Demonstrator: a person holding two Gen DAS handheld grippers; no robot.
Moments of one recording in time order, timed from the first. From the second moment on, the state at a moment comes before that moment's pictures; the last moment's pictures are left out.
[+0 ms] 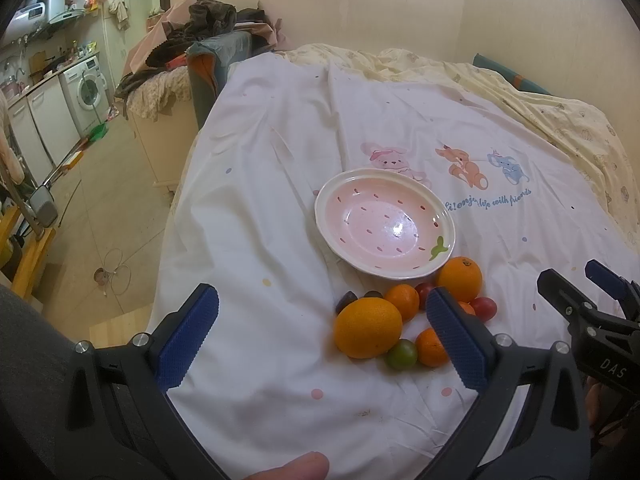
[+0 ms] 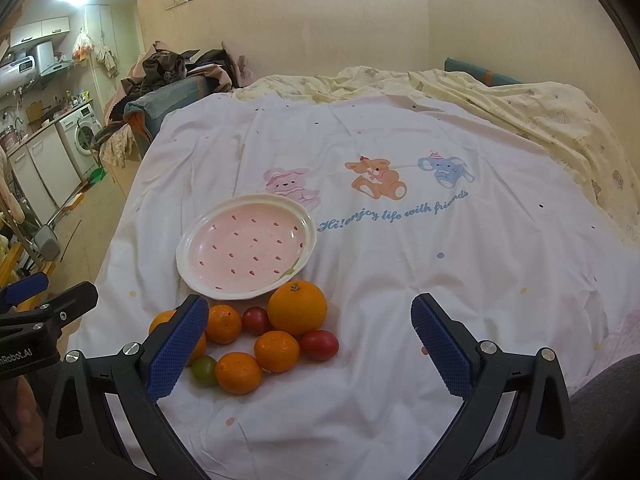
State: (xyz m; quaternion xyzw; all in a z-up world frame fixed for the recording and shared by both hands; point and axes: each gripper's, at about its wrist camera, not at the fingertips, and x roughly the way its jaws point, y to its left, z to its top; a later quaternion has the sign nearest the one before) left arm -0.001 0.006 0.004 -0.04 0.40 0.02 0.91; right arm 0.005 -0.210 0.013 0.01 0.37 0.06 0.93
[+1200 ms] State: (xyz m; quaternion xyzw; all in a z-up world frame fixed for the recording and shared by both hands) left arm -0.004 0.007 0.008 -0.04 0.40 0.02 0.91; right arm 0.005 -0.209 0.014 0.01 0.37 0.06 0.93
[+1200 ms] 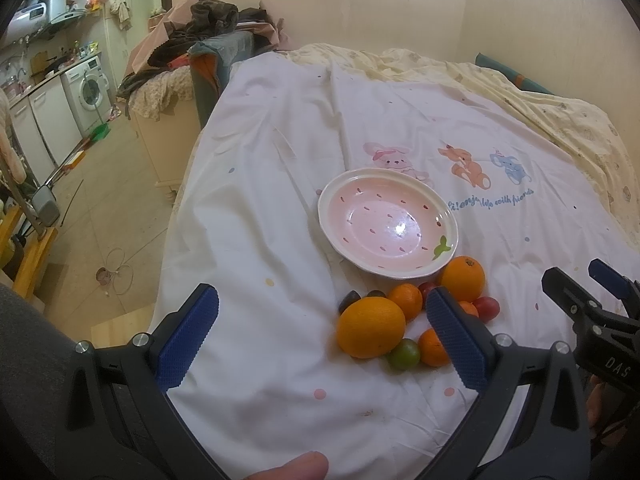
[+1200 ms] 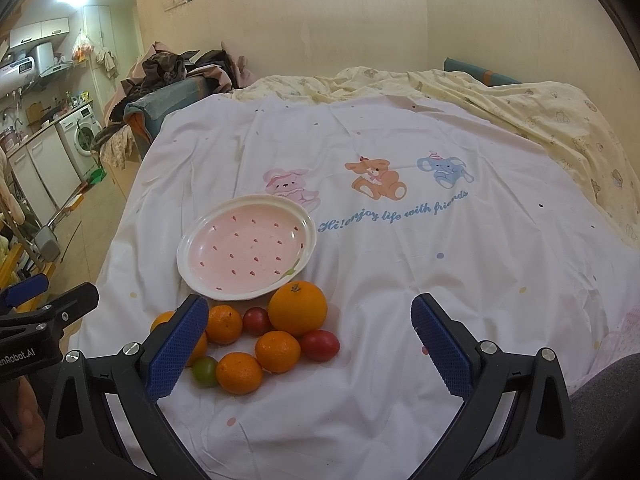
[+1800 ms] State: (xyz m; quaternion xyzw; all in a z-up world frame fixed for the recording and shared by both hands) left arm -0.004 0.007 0.008 -0.04 0.40 0.02 0.92; right arm 0.005 -0.210 0.013 0.01 0.37 0.06 0.93
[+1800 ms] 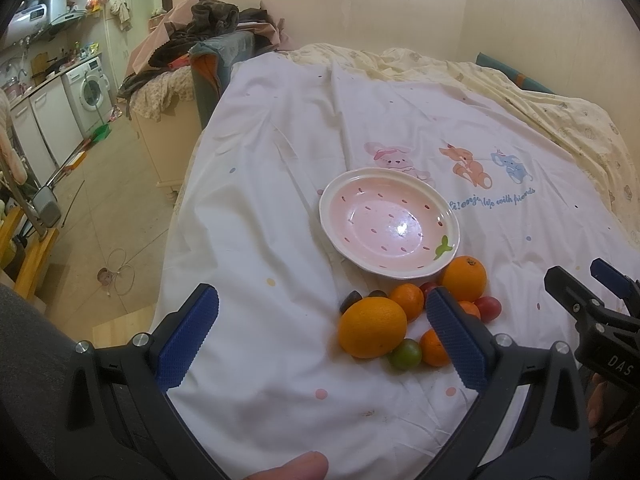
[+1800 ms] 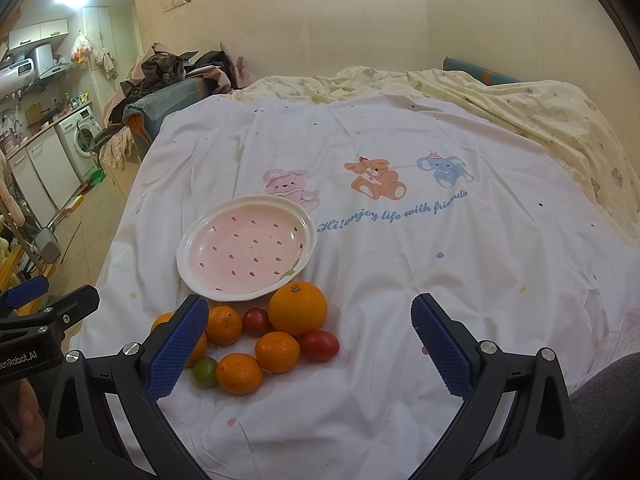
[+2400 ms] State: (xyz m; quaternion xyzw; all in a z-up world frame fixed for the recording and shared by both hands) left arm -0.002 0.016 0.005 -0.04 0.41 0.03 0.91; right arm 0.006 -0.211 0.014 0.02 0.37 0.06 0.93
